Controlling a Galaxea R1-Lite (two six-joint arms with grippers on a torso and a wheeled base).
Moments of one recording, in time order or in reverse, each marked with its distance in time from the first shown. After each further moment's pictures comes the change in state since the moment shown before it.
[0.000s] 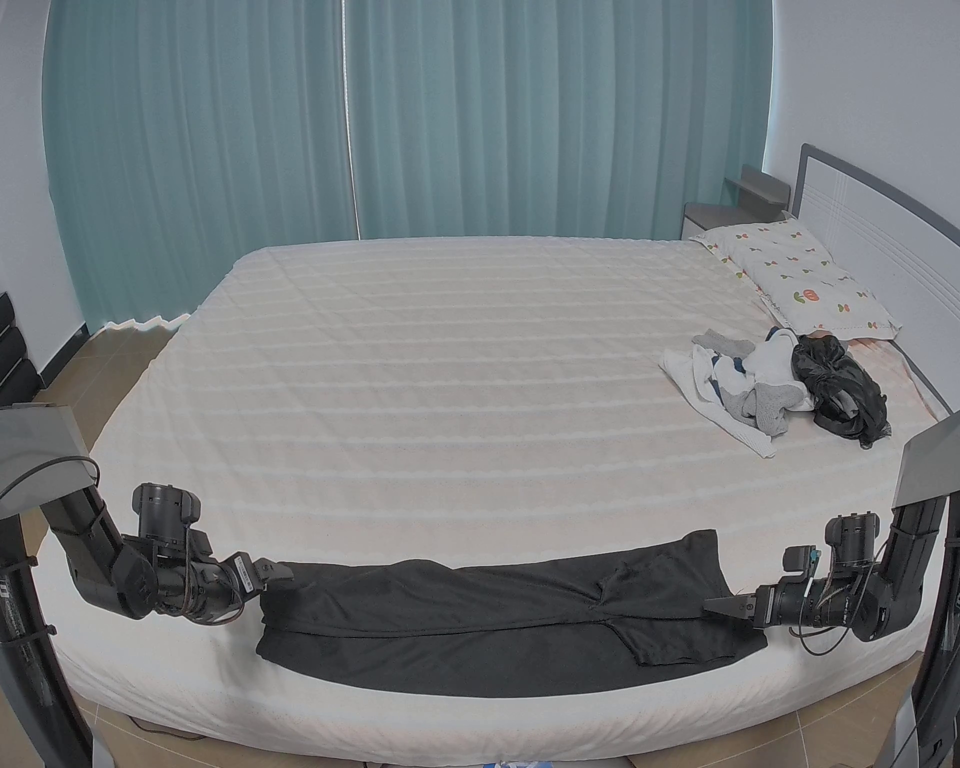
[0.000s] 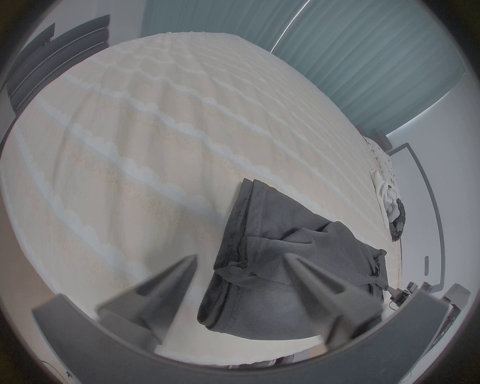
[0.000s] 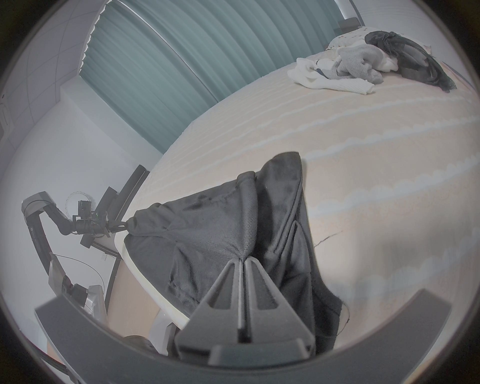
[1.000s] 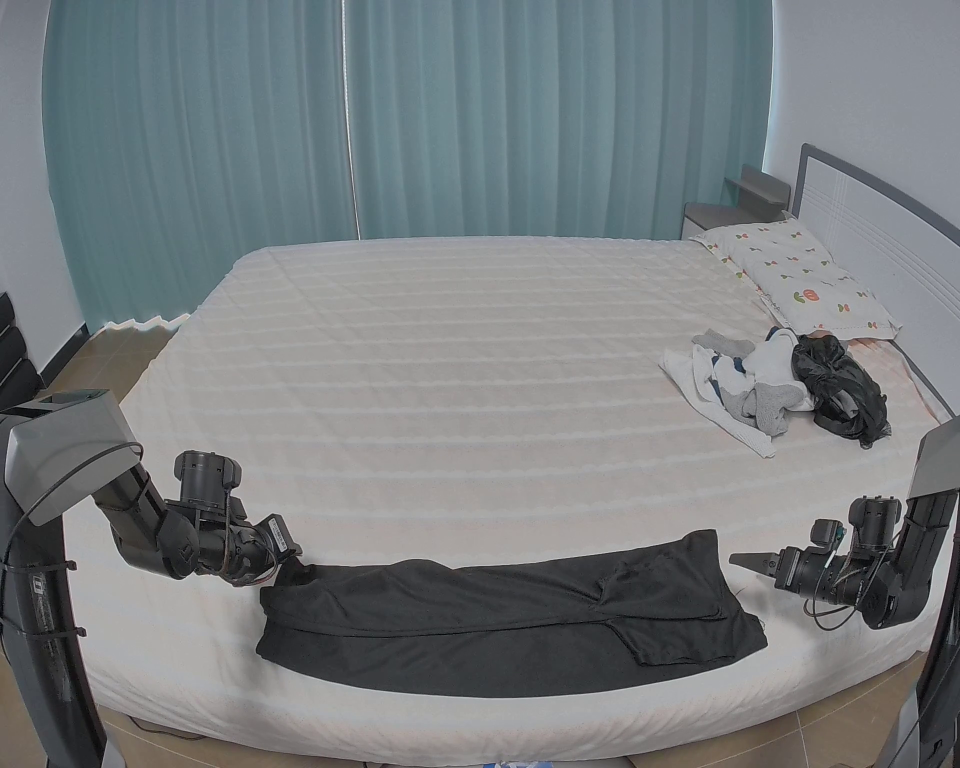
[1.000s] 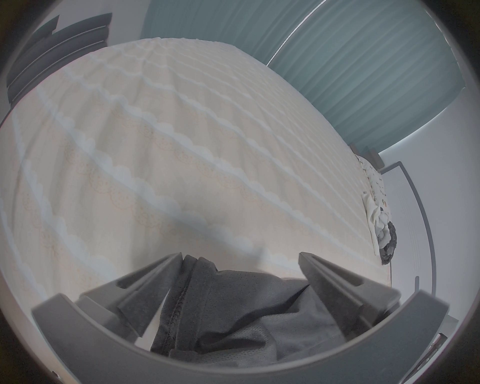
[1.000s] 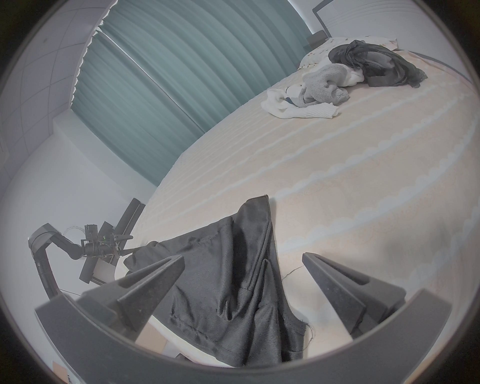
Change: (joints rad) left arm -0.060 0.142 -0.311 0.113 0.006 -0.066; right arm -0.101 0.002 -0.046 -0.105 -0.001 0.209
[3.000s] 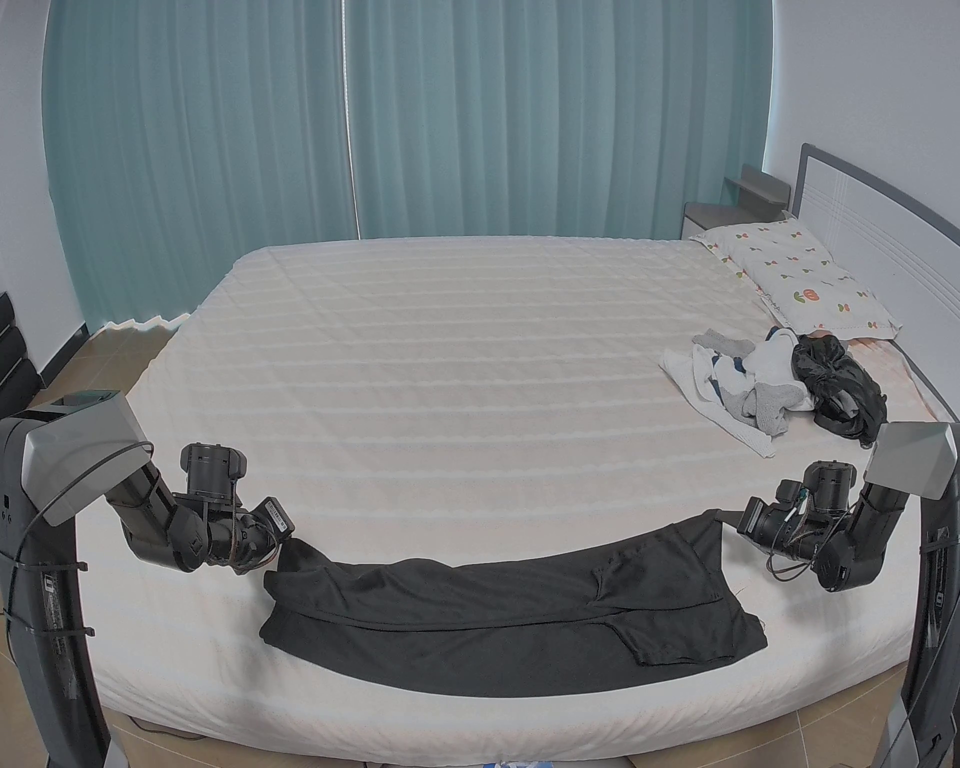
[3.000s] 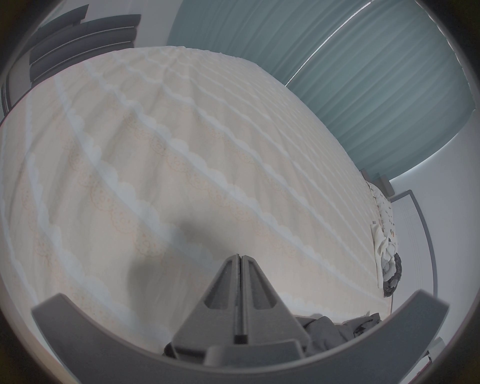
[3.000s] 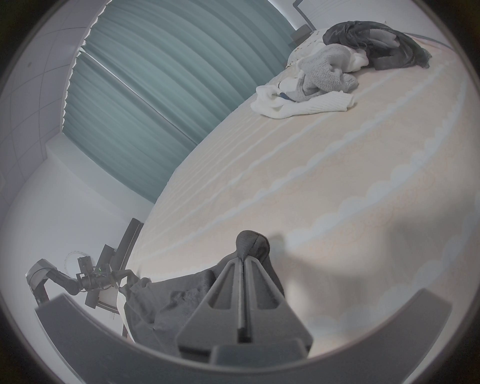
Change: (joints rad) left arm 0.005 0.052 -0.077 -0.038 0.115 -0.136; right arm 0.094 0.158 -0.413 0.109 -0.128 0.229
